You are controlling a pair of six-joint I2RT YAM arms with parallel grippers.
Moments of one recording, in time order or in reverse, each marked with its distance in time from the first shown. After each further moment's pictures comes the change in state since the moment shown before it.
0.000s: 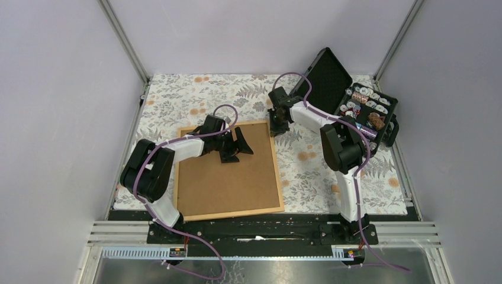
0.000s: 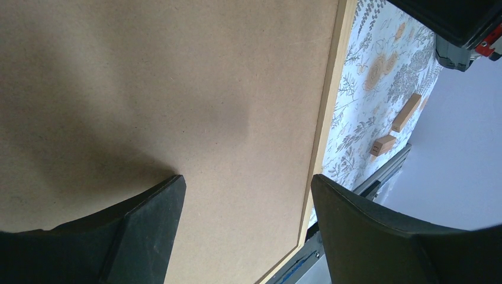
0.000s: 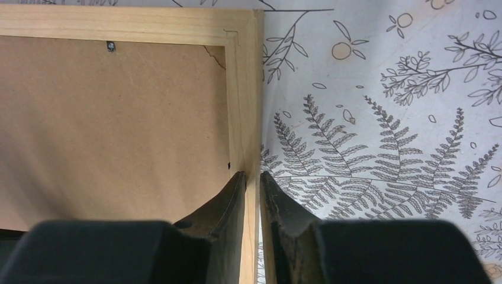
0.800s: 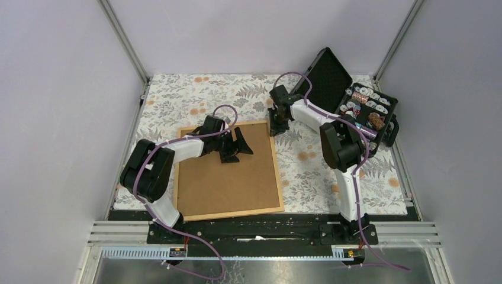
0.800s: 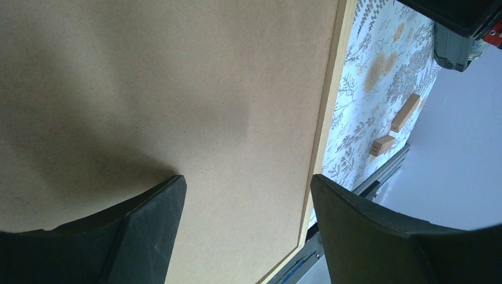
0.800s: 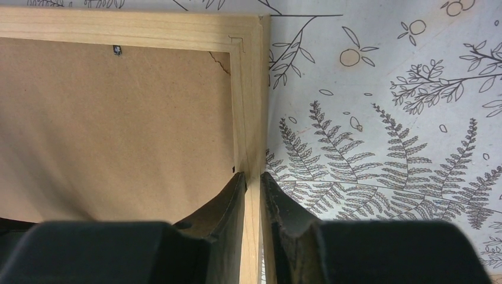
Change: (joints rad) left arm 0.002 -0.001 -0.012 0.019 0.003 -0.003; right arm -0.013 0.038 0.051 -0.033 -0.064 0.002
